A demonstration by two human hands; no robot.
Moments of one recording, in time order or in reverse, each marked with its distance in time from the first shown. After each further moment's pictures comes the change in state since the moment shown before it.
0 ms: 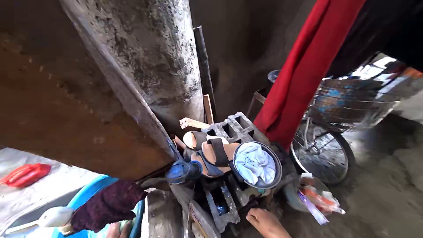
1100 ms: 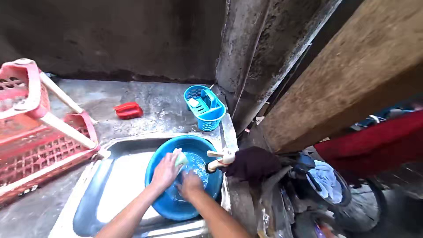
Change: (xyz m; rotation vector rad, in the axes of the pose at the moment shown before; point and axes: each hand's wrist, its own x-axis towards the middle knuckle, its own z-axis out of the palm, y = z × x) left_hand 0.086 -0.092 -0.115 0.127 -0.099 0.190; right_hand 0.102 -0.456 0.196 -0.413 0.078 -0.235
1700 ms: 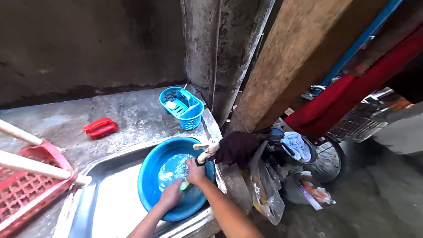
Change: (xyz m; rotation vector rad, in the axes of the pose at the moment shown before) left_hand -0.020 0.000 0.059 -0.033 -0.501 0.034; right_hand 0.027 0.045 -0.012 0.193 0.196 0.066
